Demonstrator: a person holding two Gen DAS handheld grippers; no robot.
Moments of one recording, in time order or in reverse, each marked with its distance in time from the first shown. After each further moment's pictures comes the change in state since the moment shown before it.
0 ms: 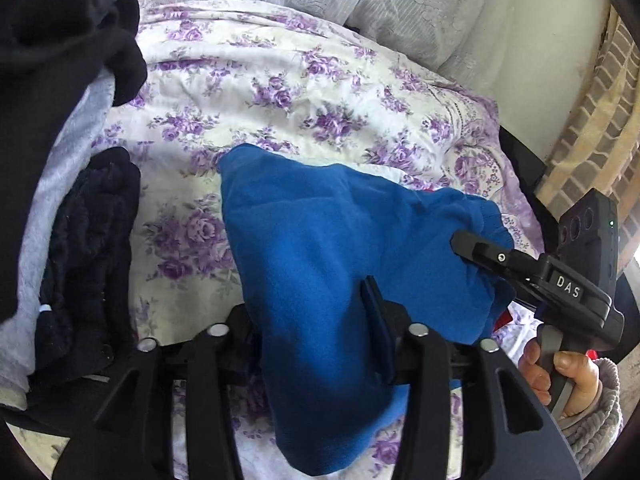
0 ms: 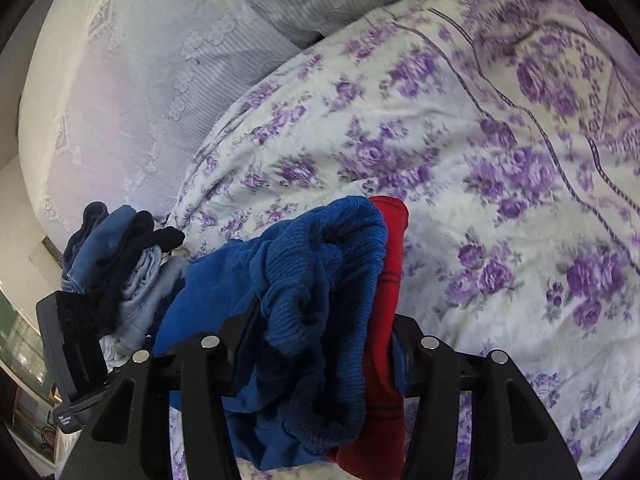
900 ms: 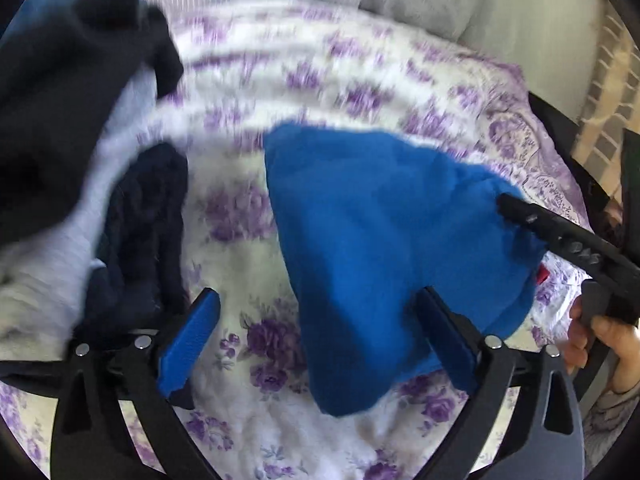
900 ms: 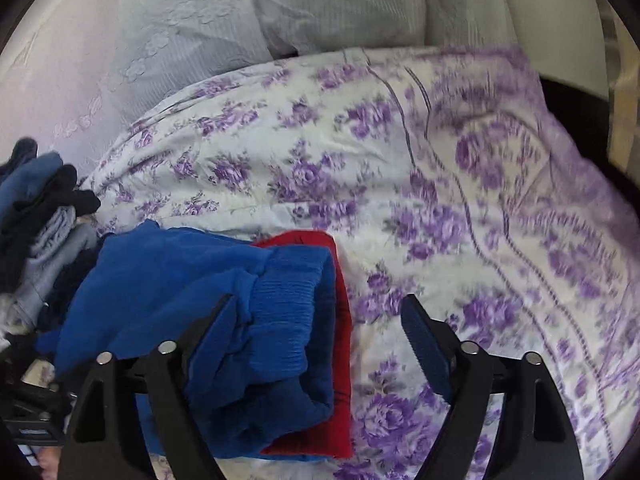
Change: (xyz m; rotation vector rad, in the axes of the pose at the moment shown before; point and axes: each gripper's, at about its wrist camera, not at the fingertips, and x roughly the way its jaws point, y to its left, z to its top) left arm -0.007 -0.004 -0.020 0.060 0.050 0.160; right arm -0.011 0.022 -0.005 -0.192 -0.077 -0.413
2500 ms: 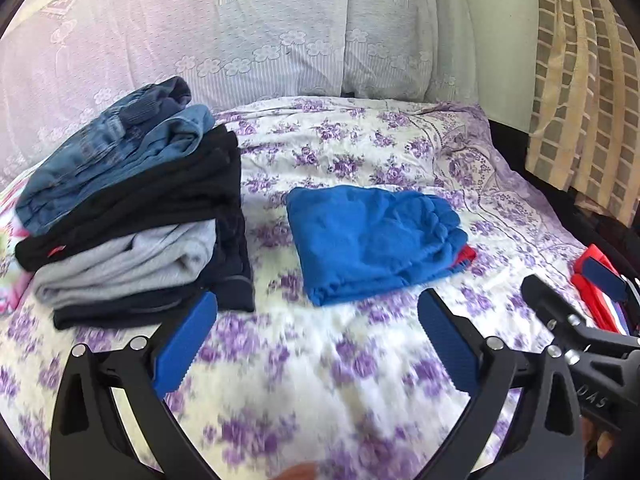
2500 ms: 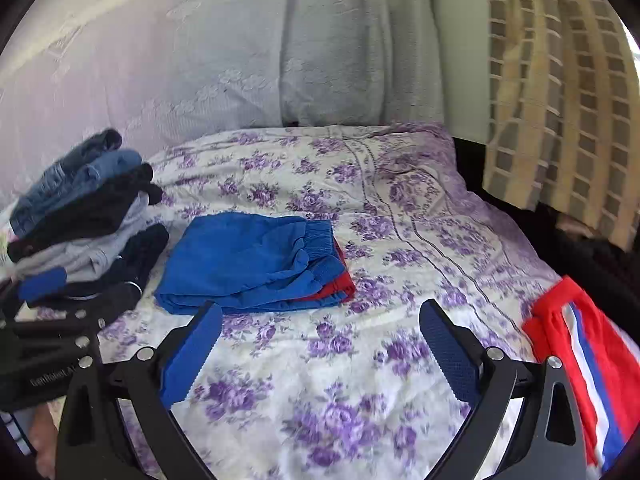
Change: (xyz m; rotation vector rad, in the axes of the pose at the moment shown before) left arm -0.156 -0.029 -0.066 0.089 -0.258 0.116; right arm -0.191 0.086 -0.107 -0.024 -0.242 -0.229
